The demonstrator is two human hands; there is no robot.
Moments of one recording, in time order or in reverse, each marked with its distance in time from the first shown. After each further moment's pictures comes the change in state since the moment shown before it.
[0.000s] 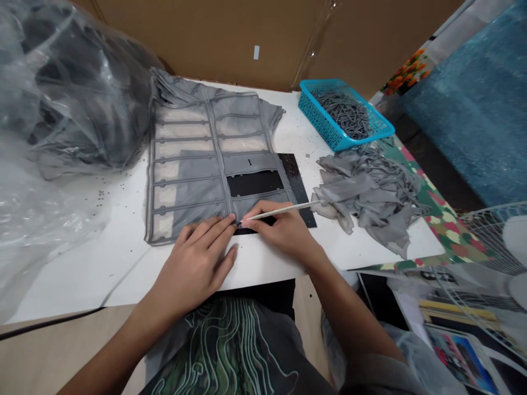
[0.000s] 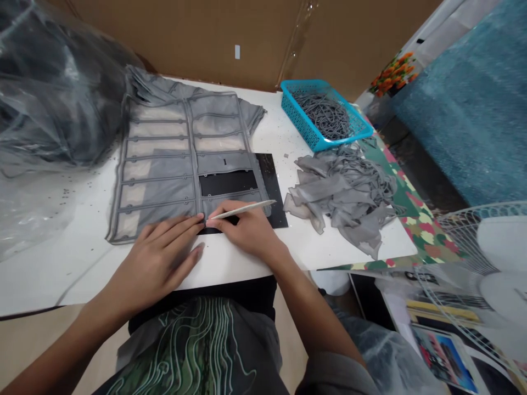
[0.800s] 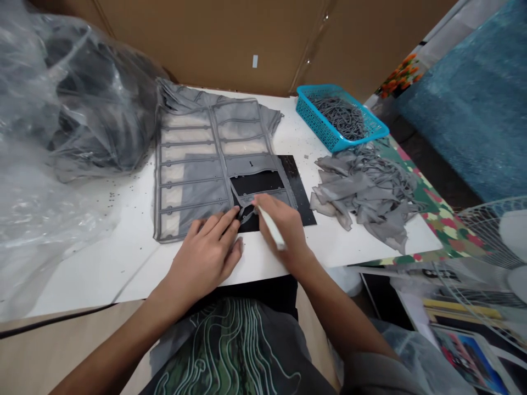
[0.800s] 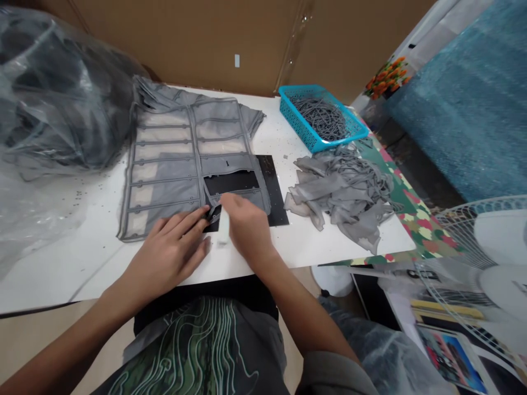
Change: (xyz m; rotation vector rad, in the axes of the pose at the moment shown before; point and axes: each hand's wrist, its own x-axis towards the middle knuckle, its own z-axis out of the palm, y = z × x) left_hand 0.008 0.001 0.000 0.113 0.020 0.056; right_hand -0.007 0.001 0.022 -0.619 0.296 -0.180
